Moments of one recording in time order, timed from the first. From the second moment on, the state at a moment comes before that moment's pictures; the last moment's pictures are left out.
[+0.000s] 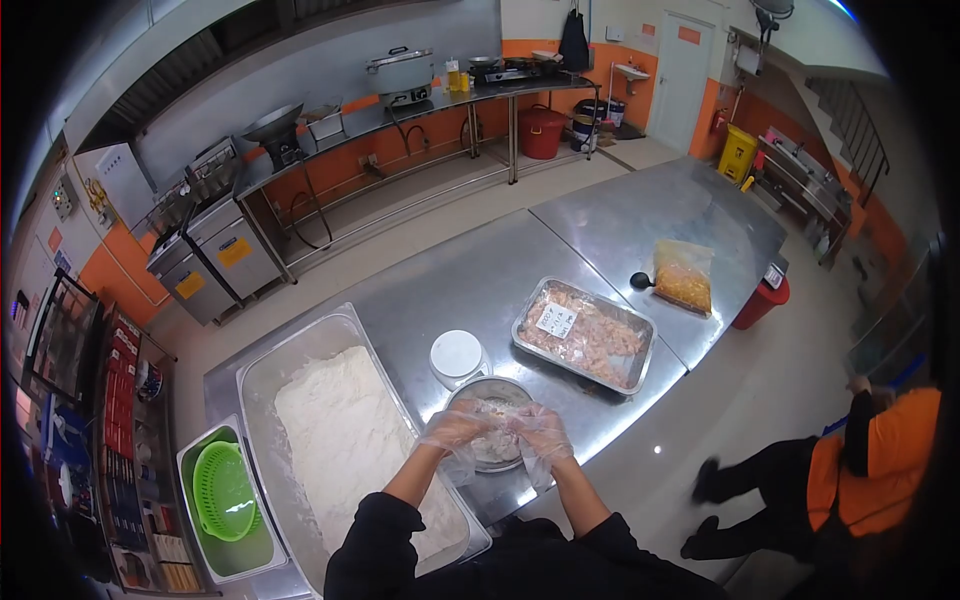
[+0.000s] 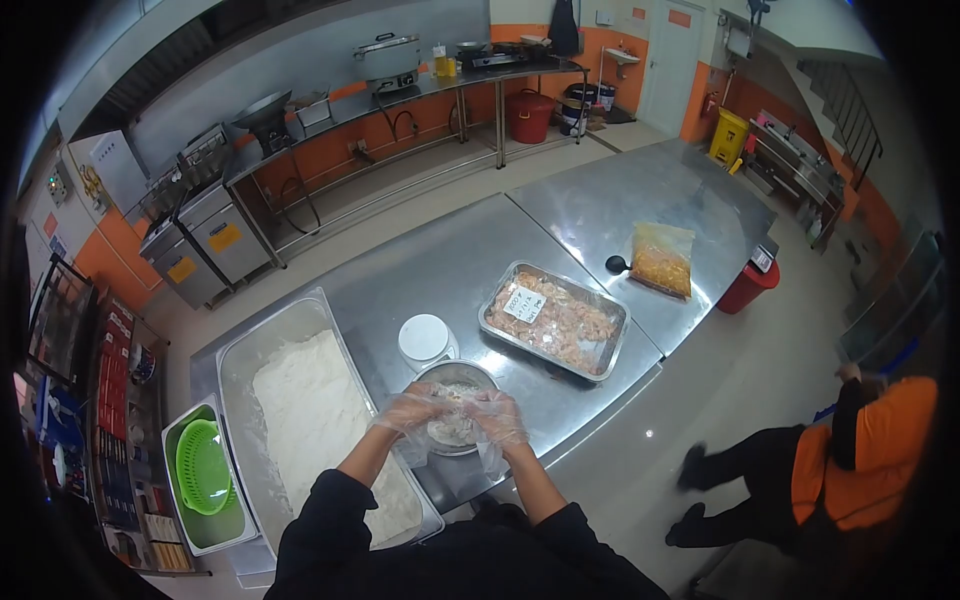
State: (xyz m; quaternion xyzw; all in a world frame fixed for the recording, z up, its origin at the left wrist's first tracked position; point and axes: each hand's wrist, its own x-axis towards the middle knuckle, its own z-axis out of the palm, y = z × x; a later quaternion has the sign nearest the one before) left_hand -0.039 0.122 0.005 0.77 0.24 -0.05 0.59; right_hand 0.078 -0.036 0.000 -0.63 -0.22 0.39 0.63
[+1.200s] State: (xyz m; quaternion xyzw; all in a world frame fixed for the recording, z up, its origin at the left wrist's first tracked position) left_hand -0.166 0.109 0.103 0.75 0.31 0.28 0.51; right_hand 0.012 -0.014 0.142 -0.63 -0.51 0.34 0.48
